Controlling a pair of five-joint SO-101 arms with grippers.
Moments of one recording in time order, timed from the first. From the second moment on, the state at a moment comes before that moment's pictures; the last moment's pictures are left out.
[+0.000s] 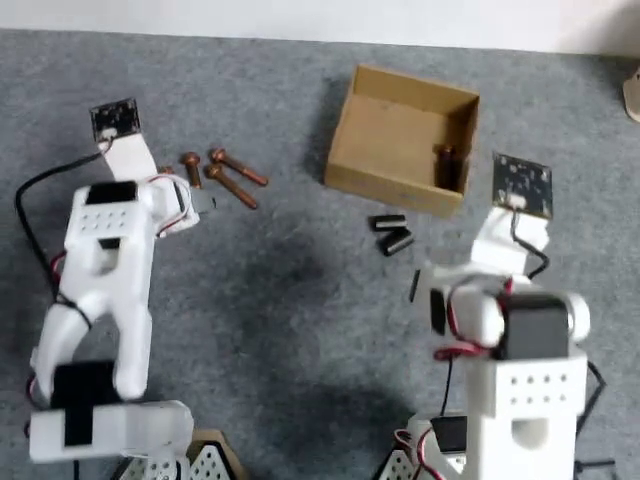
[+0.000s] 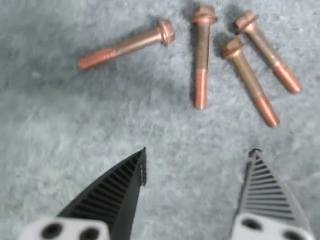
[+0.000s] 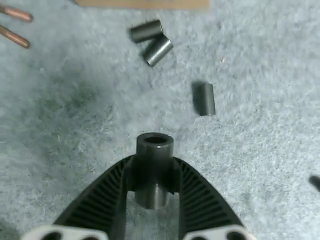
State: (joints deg) left arm -12.8 -5.0 24.9 54.2 14.7; right arm -8.3 -51.9 21.0 99.6 -13.5
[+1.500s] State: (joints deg) left arm -7.8 42.0 -25.3 61.8 15.5; right arm -8.4 -89.3 39.1 99.7 -11.4
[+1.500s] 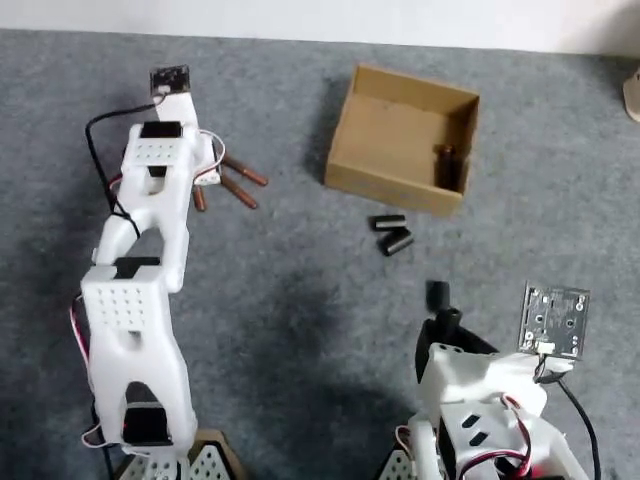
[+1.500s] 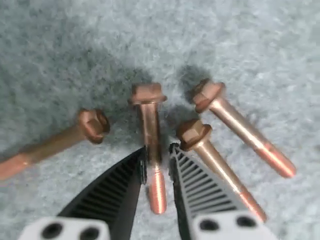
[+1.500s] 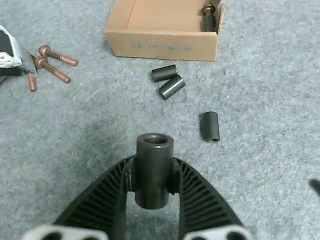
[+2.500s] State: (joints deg) left arm -8.0 52.5 -61.9 97.7 20.3; right arm -8.4 -95.2 39.1 94.4 -11.3
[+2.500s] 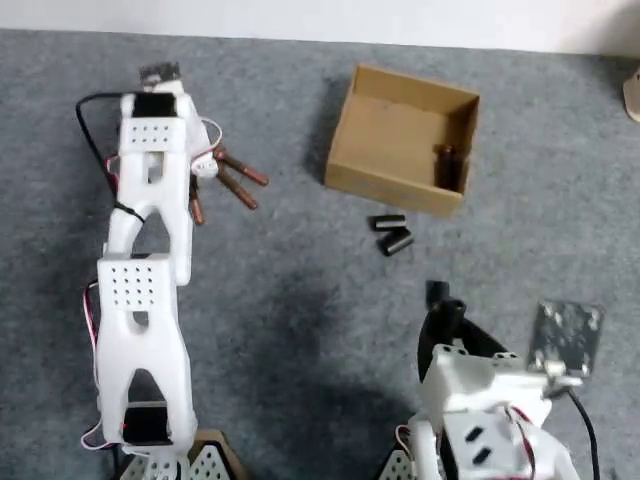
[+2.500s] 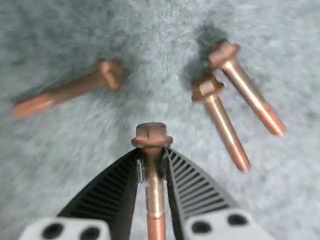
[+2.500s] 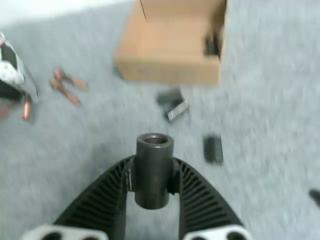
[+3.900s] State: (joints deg) left arm 1.5 -7.8 -40.7 100.8 22.9; right arm -25.1 -104.6 78.0 54.4 -7.3
